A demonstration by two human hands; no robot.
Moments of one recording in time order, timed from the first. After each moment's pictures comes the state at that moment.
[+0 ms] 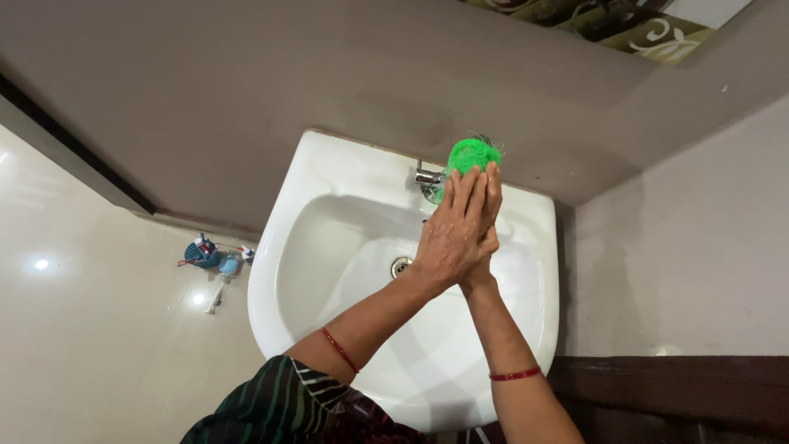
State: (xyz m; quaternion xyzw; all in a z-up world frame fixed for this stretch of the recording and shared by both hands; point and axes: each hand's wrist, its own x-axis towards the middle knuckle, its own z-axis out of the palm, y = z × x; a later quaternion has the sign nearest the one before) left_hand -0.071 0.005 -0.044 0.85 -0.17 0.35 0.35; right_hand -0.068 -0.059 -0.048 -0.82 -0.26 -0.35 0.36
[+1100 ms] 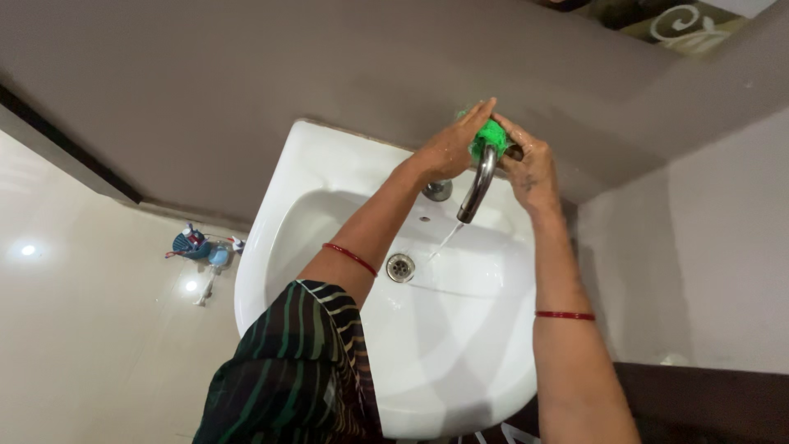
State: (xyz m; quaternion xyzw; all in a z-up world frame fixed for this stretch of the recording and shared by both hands) left_hand 0.099 0.037 -0.060 0.86 -0.19 -0.02 0.47; right_hand 0.065 -0.127 -0.013 -0.85 -0.15 -0.01 0.51
